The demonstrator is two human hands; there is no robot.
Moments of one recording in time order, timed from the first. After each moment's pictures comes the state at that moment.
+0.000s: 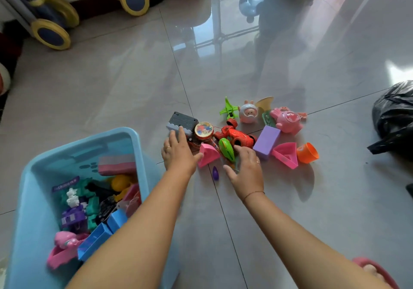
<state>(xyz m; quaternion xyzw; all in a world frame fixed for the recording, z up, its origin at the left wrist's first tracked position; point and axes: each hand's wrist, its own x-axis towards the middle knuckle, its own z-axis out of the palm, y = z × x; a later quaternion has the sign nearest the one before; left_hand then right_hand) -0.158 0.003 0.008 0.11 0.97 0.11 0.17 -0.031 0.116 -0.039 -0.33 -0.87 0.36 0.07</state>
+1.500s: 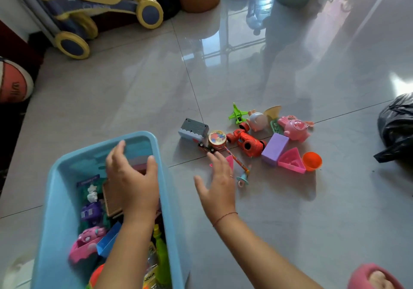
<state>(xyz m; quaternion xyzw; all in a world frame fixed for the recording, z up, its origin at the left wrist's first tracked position) -0.120 -0.101 0.101 -0.01 0.92 0.36 -0.15 -0.045 0.015 0.024 -0.28 -0.83 0.46 0.14</state>
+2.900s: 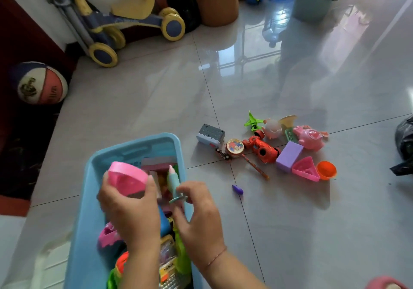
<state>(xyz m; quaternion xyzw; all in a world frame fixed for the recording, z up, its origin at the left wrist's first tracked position) -0.078 -0.147 0.121 -0.16 0.89 0.38 -0.20 -0.012 -0.063 0.104 -0.12 -0.78 0.58 0.20</state>
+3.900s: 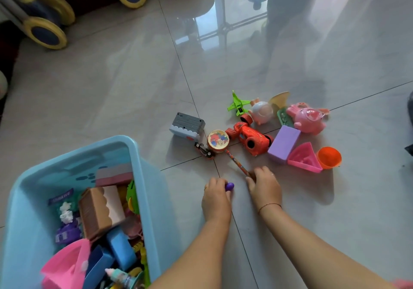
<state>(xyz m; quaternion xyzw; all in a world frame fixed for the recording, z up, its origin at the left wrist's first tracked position) -0.075 0.010 -0.088 0.13 0.95 0.18 0.22 -0.033 0.126 -0.108 -0.38 -0.87 0.31 -0.02</state>
